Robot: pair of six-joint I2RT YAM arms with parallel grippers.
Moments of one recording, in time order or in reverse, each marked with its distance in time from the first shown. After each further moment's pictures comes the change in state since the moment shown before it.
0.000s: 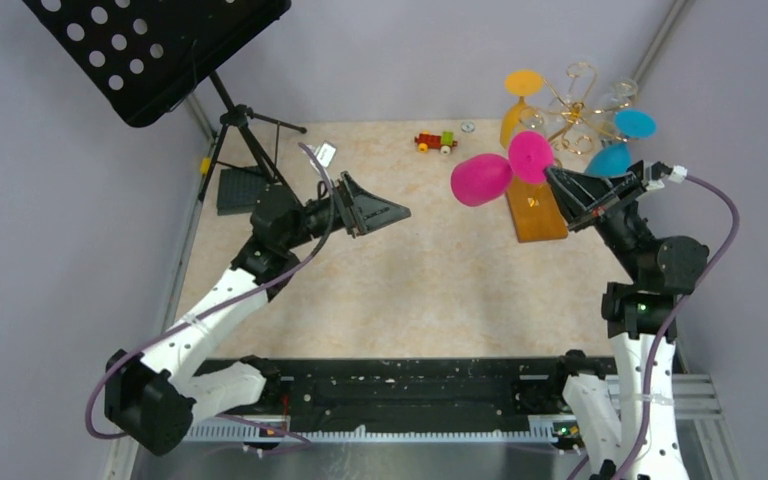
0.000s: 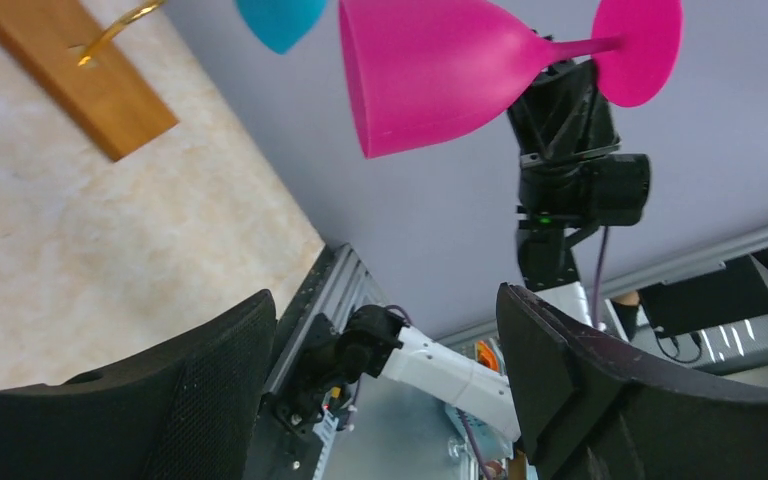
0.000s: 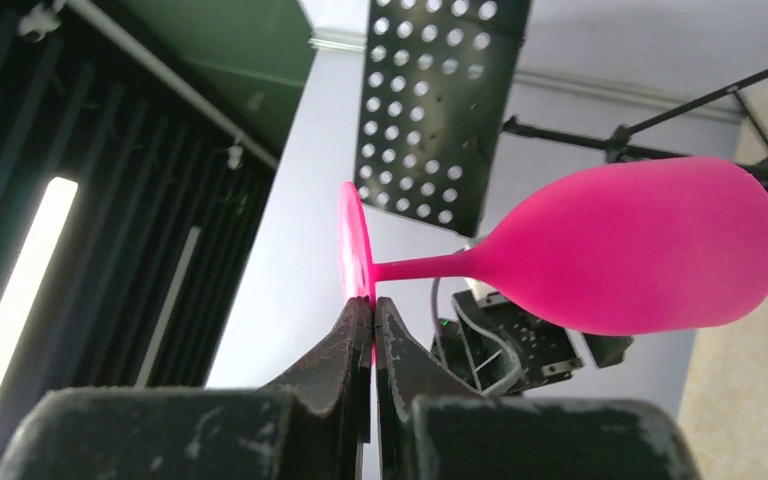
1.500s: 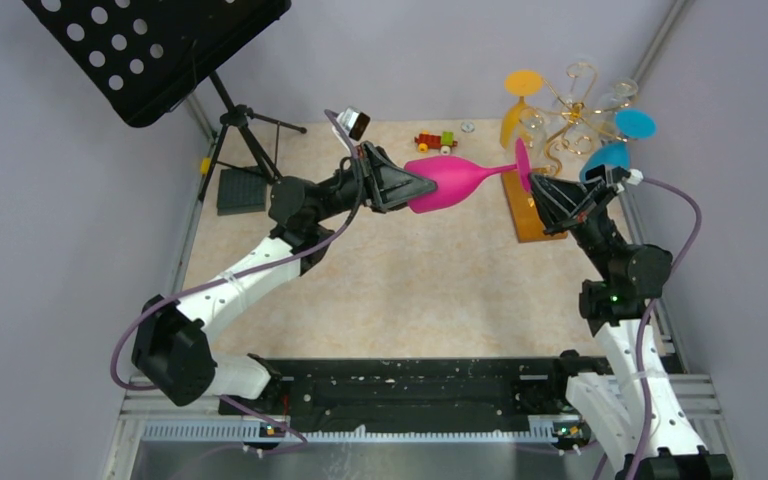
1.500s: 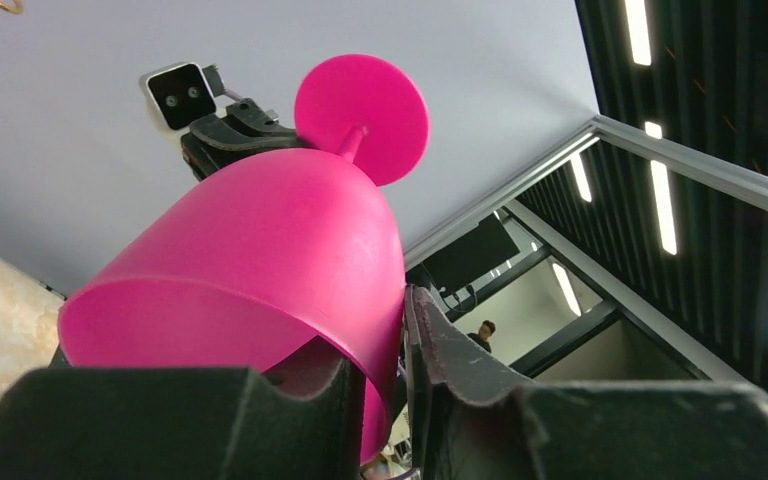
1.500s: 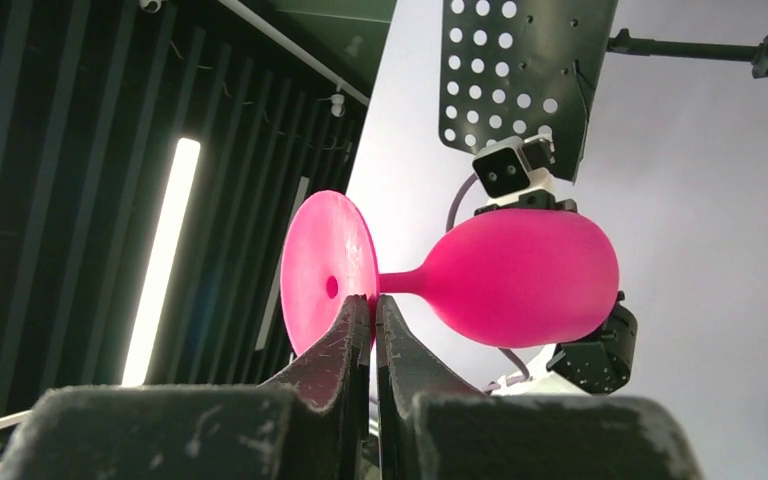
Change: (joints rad) left arm -0.148 0.286 0.183 0.666 0.066 -0.525; right arm 0.206 0.068 -0.195 0.477 0.109 0.251
